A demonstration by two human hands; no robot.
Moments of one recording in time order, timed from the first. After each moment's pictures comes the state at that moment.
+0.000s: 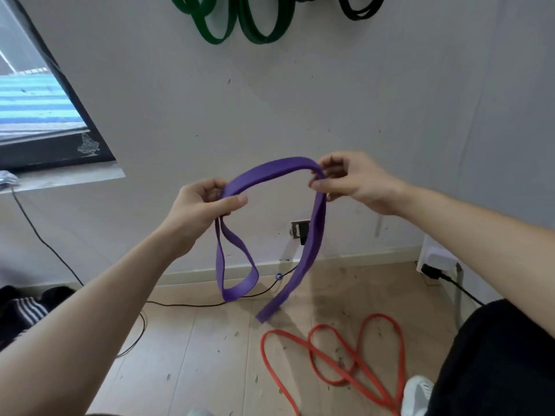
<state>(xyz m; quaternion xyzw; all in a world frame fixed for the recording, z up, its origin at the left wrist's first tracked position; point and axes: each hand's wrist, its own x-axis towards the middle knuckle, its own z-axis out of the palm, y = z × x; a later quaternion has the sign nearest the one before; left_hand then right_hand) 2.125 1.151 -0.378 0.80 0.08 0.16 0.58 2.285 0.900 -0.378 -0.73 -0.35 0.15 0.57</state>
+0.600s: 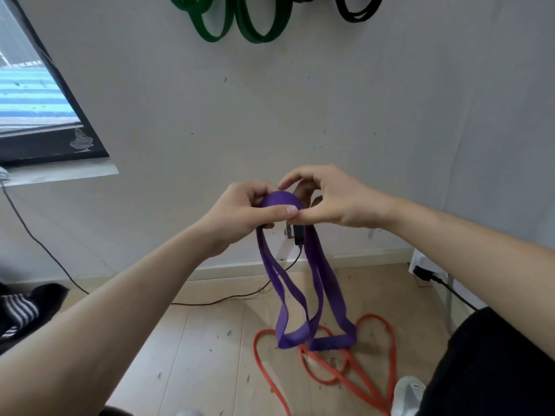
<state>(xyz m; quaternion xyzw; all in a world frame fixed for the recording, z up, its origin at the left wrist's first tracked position) 2.139 1.086 -0.371 0.83 0.00 0.06 0.56 2.240 0.905 -0.365 -0.74 -0.47 0.15 0.45</state>
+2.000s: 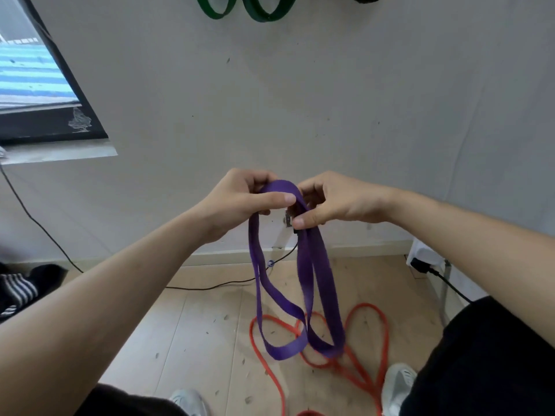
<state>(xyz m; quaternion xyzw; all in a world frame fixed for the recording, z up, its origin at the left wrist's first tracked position) 2.133 1.088 -0.374 0.83 -0.03 0.06 0.55 2.249 0.899 -0.381 -0.73 -0.46 0.29 0.41</state>
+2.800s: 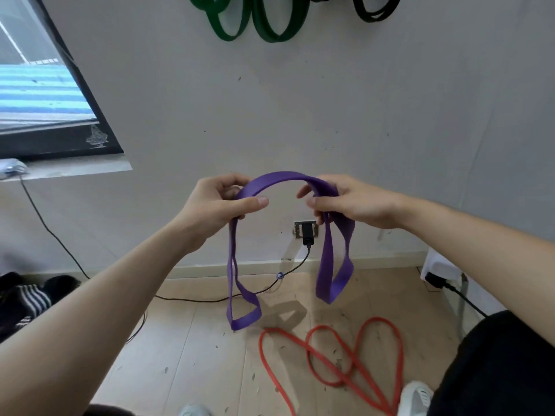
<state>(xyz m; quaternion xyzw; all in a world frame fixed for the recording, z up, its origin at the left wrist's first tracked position) 2.122 1.133 -0.371 0.82 0.06 0.14 0.56 2.258 0.905 -0.378 -0.73 -0.40 0.26 0.48</state>
